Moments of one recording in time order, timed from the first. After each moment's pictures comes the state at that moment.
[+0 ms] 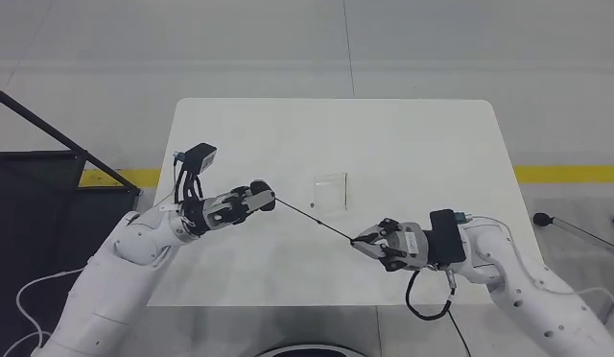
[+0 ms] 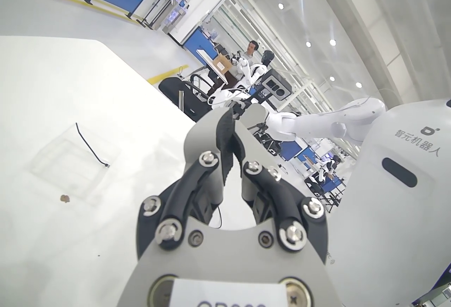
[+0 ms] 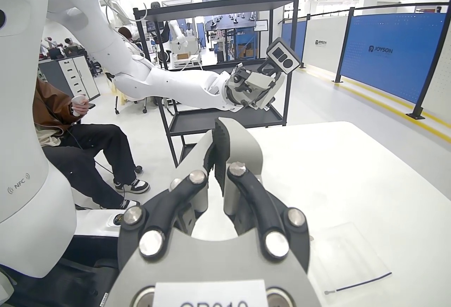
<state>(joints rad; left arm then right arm) 1.19 -0.96 -1.25 -1.58 -0.35 -0.89 -0.78 -0.98 -0.74 0.84 -1.71 -0.95 -1.01 -0.47</state>
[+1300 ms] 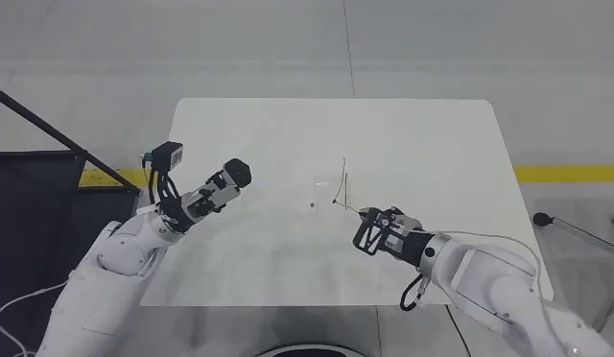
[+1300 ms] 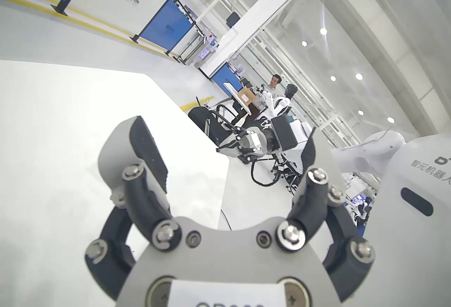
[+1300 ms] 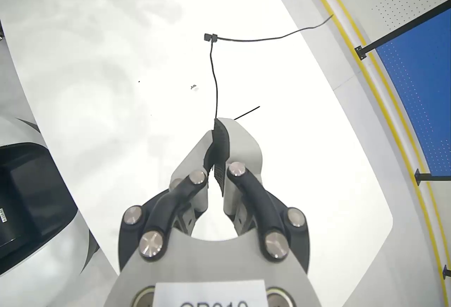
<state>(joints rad) 1.29 -0.96 -1.37 -1.61 -0.24 -0.85 -0.58 -1.14 -0.71 0.98 -2.18 -1.17 -0.28 0.61</state>
